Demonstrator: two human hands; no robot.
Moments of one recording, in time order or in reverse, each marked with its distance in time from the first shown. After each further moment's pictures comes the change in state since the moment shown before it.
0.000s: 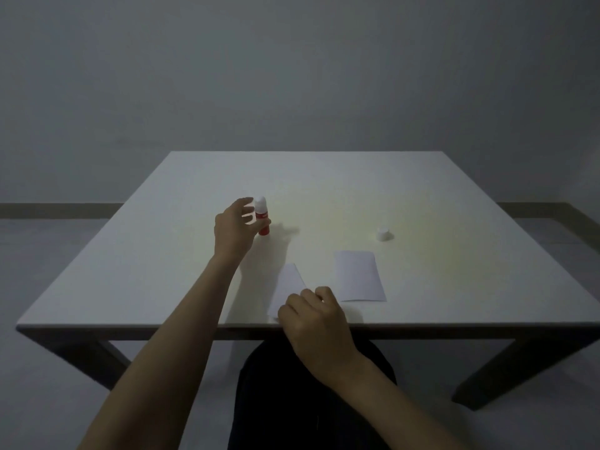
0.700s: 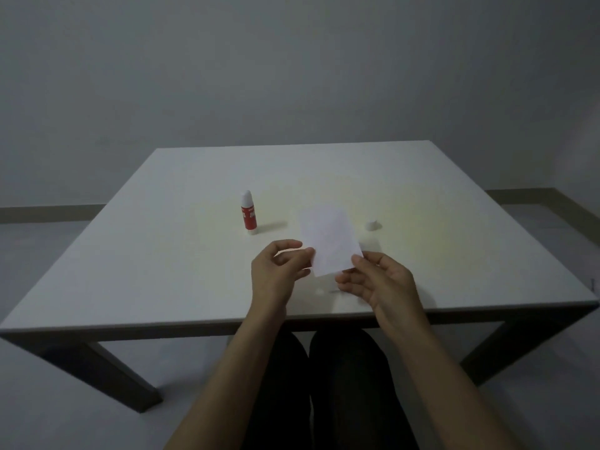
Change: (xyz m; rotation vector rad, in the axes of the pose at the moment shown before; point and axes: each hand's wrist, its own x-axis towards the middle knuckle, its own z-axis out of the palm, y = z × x) left_hand -0.122 0.057 0.033 -0.733 -0.158 -0.295; right_hand -0.014 0.080 -0.036 1.543 0.291 1.191
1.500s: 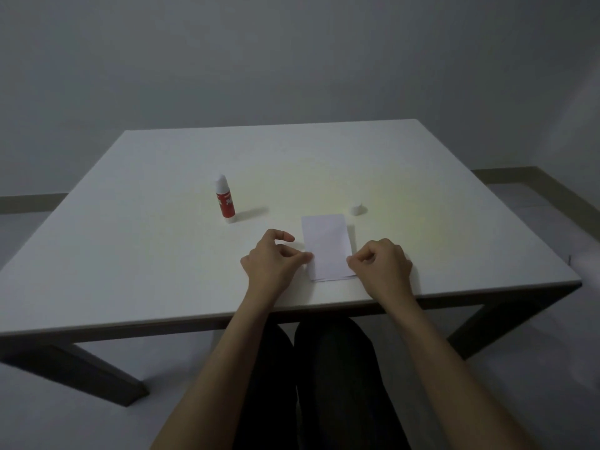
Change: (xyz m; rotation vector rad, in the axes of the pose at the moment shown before) left_hand 0.030 -0.030 0.019 0.733 -0.008 0.105; right_hand 0.035 0.009 -0.031 -1.121 0.201 -0.284
